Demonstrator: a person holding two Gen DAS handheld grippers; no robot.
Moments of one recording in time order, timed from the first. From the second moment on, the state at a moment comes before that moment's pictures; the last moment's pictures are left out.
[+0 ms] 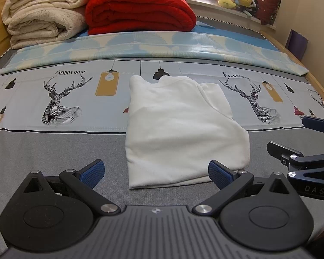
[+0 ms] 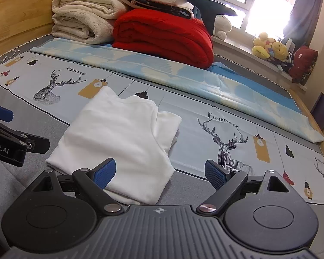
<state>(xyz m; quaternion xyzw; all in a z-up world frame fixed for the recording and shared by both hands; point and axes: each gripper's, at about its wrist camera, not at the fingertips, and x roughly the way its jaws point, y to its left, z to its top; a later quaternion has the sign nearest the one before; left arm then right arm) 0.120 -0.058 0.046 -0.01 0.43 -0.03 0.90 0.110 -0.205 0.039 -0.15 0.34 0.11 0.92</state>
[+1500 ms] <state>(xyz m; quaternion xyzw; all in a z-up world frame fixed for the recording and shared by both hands) 0.122 -0.066 0.041 -0.01 0.44 -0.04 0.90 0.110 -0.204 0.037 -0.16 0.34 0.12 0.92</state>
